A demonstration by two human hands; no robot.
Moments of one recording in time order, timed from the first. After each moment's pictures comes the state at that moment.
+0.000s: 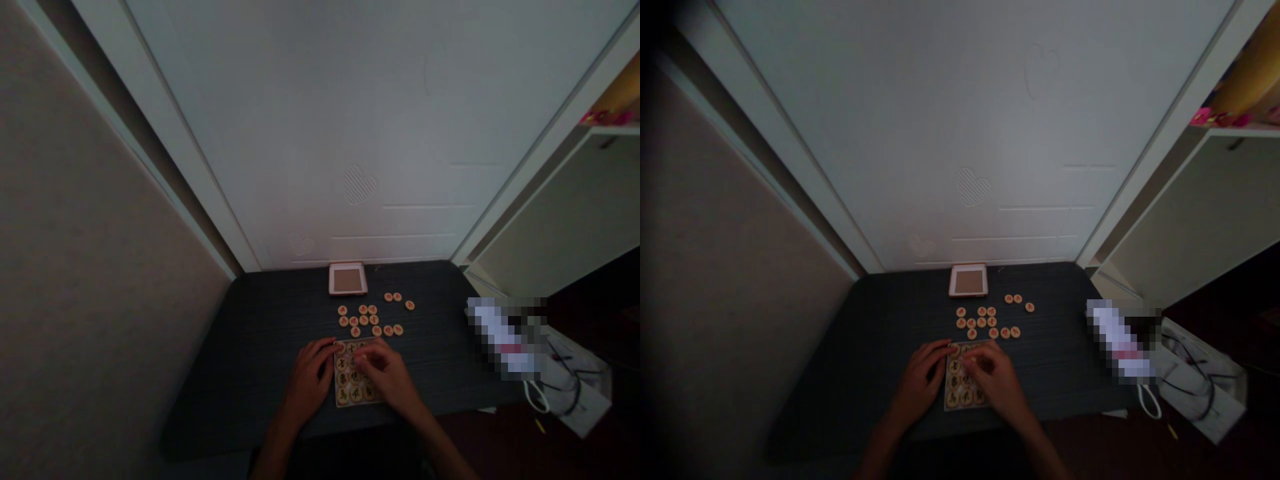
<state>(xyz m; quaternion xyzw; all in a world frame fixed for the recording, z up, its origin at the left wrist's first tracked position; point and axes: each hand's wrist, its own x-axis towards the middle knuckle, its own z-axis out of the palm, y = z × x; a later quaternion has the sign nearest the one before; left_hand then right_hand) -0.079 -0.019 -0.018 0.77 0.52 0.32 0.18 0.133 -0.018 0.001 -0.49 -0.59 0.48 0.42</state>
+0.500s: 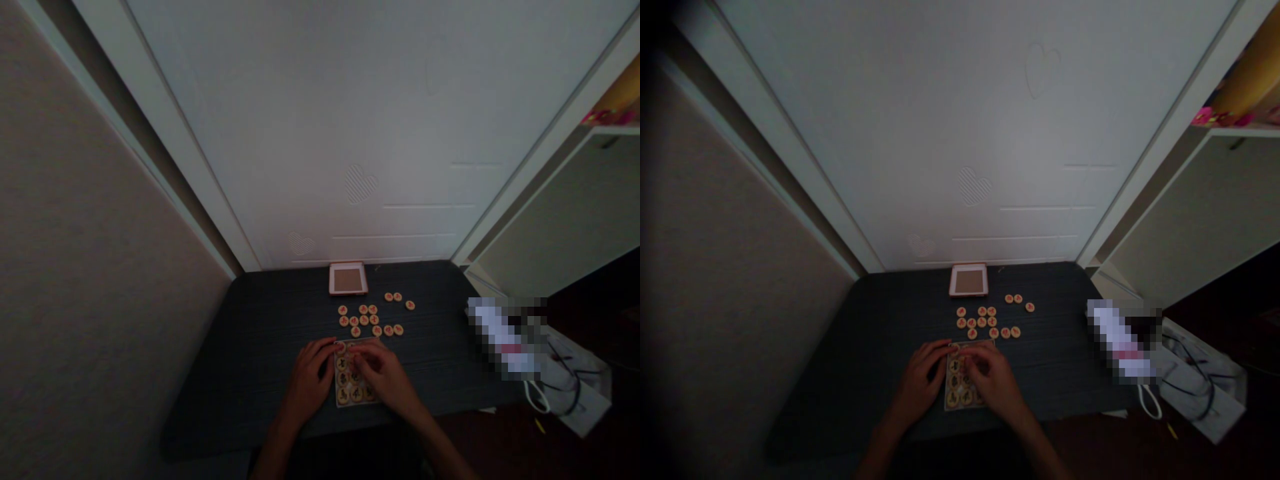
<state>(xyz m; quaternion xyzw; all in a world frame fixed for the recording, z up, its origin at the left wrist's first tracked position) -0.078 -0.019 -0.015 0.77 0.52 0.32 0.18 0.128 -0.017 0.010 -0.45 -0.63 0.47 0.42</state>
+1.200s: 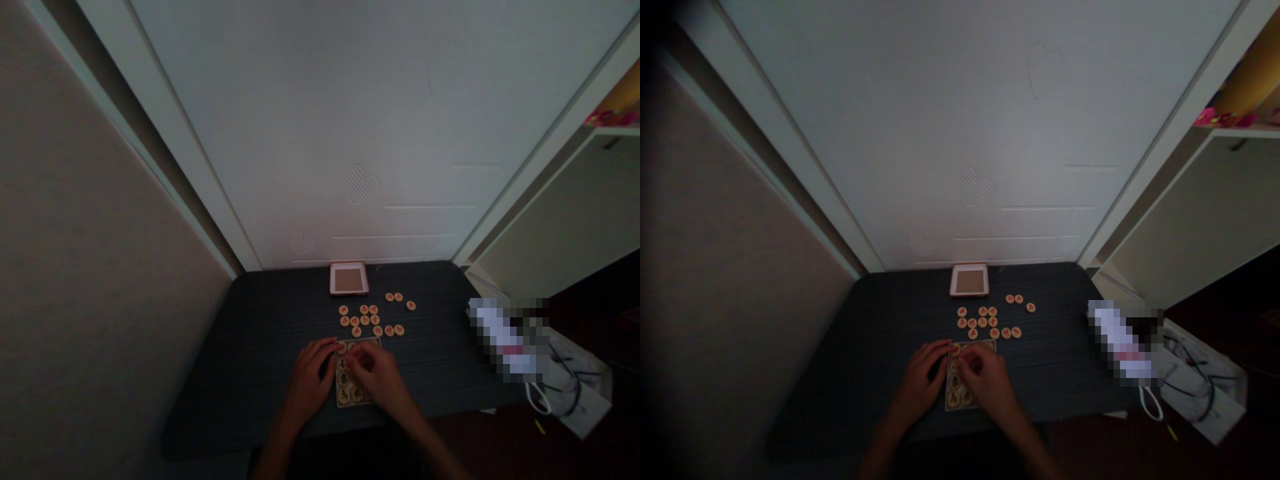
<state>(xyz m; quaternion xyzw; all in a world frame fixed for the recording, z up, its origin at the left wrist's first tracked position) -0.078 -0.019 -0.017 0.77 0.51 0.34 0.19 0.110 -0.016 0.008 -0.51 -0.62 0.44 0.40</state>
